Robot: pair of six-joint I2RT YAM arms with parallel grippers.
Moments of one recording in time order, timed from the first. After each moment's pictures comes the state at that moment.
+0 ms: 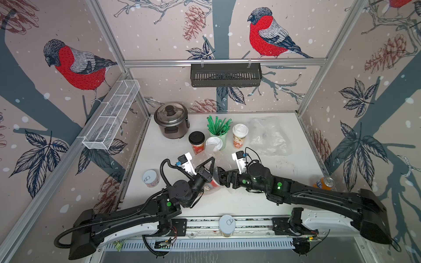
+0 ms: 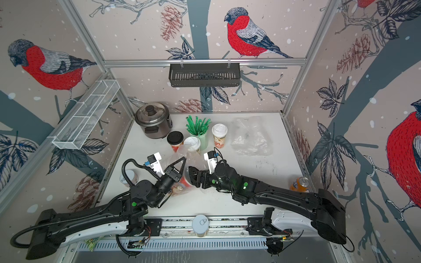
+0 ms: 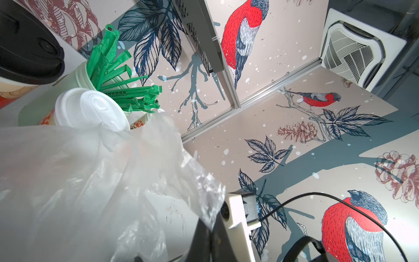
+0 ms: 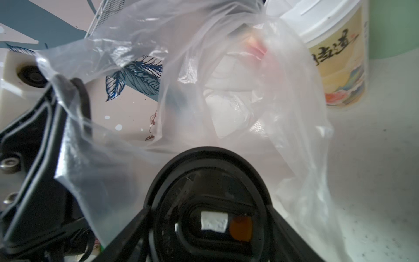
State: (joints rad) left arm -1.19 0.73 0.40 0.45 -0.61 -1.01; right arm 1.13 1.12 0.68 0.07 -0.05 0.86
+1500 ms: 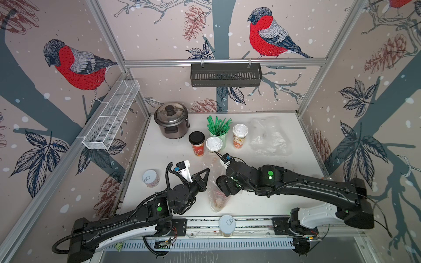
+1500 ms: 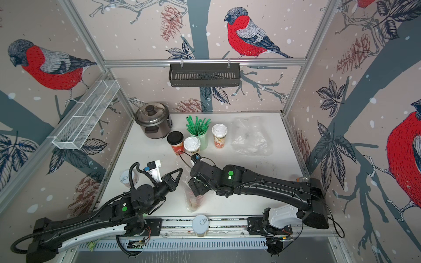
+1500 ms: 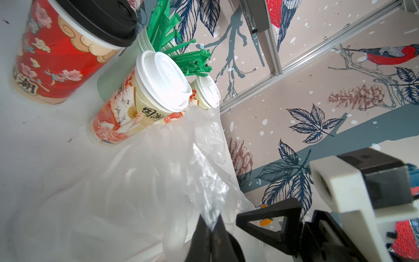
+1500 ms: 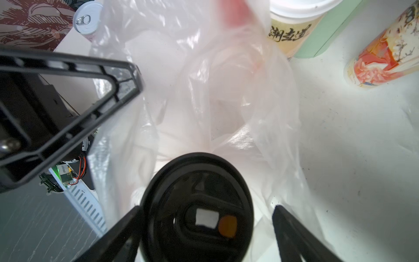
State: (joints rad) left arm -1.20 0.52 0.33 0.03 -0.57 -1.07; right arm 1.29 1.35 1.23 -0.81 0.20 0.54
